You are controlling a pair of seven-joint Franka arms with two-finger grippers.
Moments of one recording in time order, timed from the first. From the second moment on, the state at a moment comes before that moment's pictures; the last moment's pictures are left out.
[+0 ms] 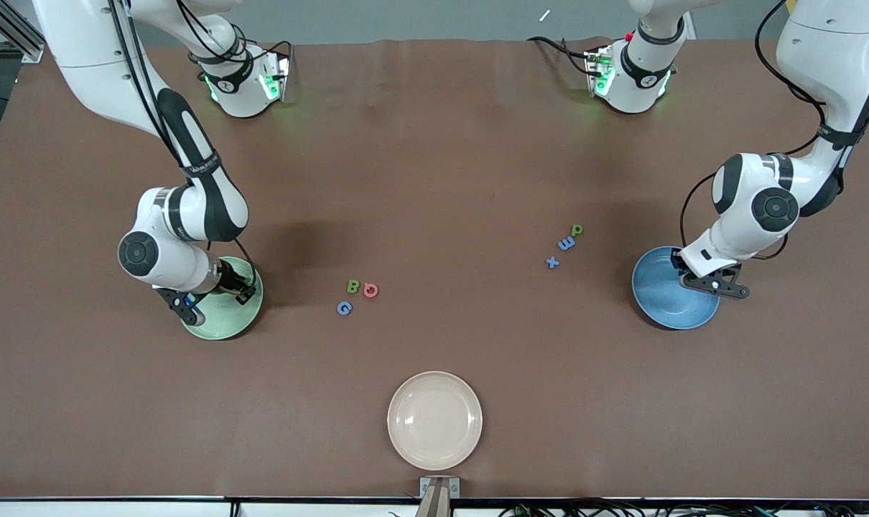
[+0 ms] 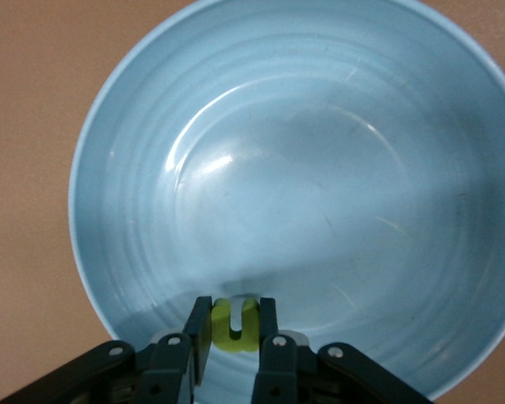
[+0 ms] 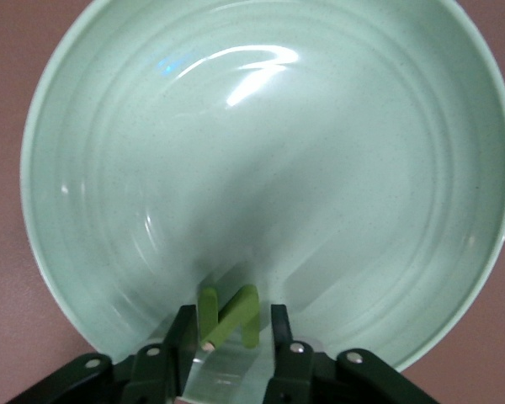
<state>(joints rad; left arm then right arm) 0.27 0.38 -0.19 -2.26 0.34 2.61 0.10 0.19 0.49 -0.08 -2.04 0.17 2.39 0.75</state>
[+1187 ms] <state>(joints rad) 0.29 0.29 -0.27 -2.23 0.21 2.53 0.10 0.38 0.49 -0.08 -1.78 0.17 2.23 1.26</state>
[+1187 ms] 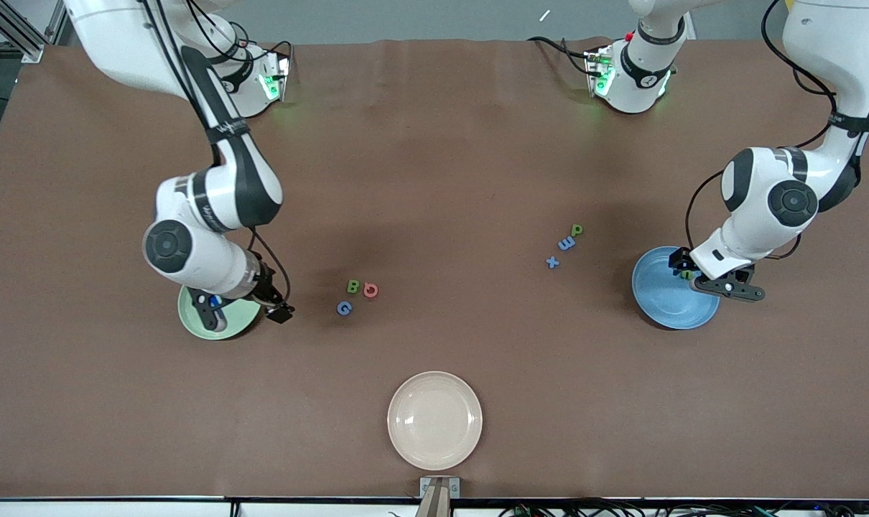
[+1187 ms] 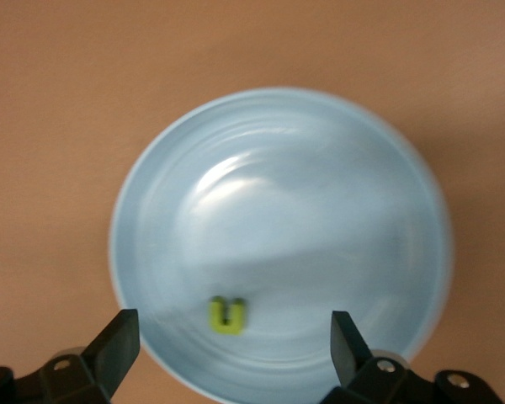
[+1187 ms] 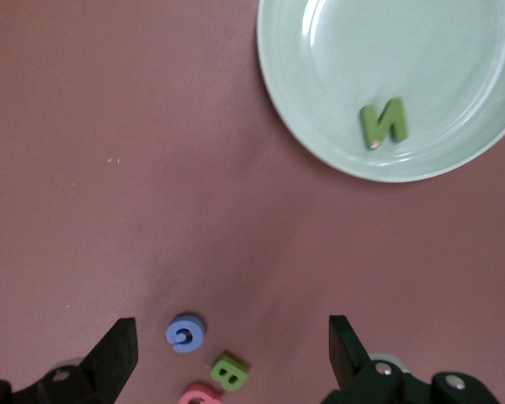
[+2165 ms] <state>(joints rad) 0.01 0.36 -0.46 -1.98 0.11 2.32 -0.48 0.49 0.73 -0.08 -1.65 0.17 2.38 1.48</state>
